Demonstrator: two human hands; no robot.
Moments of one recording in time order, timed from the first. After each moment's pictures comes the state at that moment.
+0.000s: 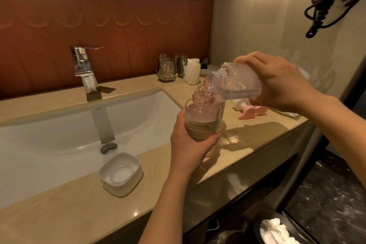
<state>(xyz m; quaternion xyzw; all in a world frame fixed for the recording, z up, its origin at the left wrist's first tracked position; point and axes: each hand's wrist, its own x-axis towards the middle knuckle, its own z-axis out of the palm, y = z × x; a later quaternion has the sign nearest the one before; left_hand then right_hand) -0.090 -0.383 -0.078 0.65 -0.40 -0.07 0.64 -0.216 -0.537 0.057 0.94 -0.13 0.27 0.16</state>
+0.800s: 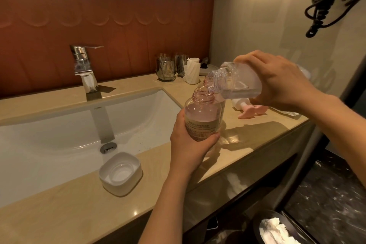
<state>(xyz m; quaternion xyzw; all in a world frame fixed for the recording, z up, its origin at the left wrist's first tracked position) -0.088 -0.384 -0.080 0.65 -0.40 -0.07 0.64 -0.217 -0.532 0.059 0.94 -0.14 0.27 0.16</state>
